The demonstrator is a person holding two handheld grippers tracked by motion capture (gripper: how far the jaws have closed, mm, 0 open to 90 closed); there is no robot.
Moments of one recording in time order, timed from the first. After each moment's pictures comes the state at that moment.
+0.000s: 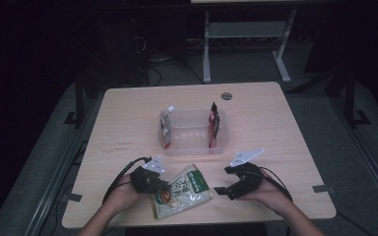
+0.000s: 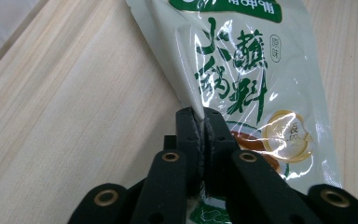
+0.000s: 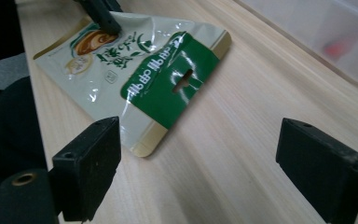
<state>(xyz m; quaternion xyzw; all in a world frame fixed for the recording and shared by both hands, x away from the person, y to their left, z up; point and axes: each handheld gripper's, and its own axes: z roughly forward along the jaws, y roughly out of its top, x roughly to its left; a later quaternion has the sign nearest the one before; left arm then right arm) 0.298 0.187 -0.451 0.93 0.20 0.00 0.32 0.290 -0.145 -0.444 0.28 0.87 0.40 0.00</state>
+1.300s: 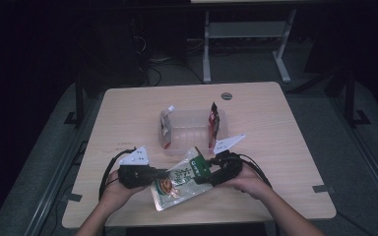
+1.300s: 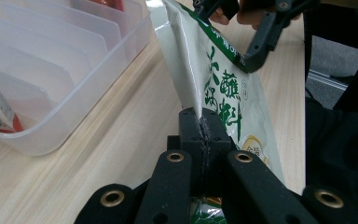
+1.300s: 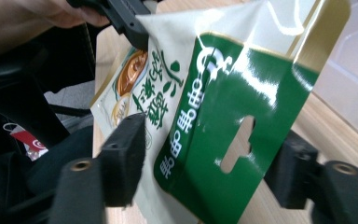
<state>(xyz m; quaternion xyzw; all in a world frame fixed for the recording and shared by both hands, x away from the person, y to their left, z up) 0.286 0.205 -0.401 0.87 0.19 0.04 0.46 0.326 -0.100 -0.430 0.20 0.85 0.48 -0.09</state>
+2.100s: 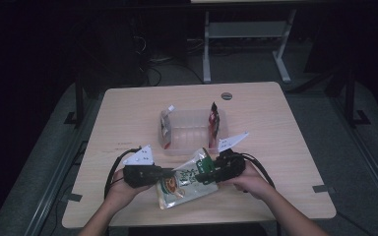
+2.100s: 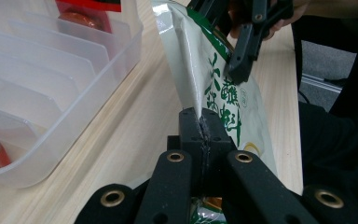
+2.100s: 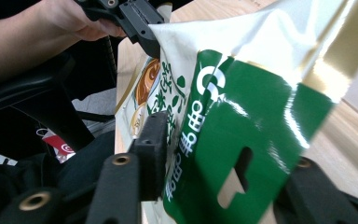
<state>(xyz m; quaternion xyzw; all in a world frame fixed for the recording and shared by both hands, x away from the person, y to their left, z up) 0.288 0.193 -0.400 0.86 0.17 0.05 0.47 0.329 -0.110 -0.432 0.20 0.83 0.50 -0.13</state>
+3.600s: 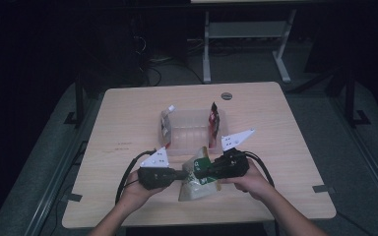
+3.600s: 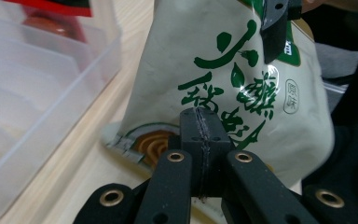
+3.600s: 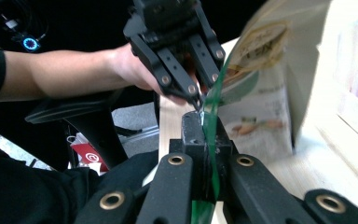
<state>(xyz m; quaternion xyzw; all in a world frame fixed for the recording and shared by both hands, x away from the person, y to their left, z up) 0.286 0.154 -0.407 0.87 0.16 0.02 0.47 0.314 -0.110 -0.397 0.14 0.81 0.55 -0.16</state>
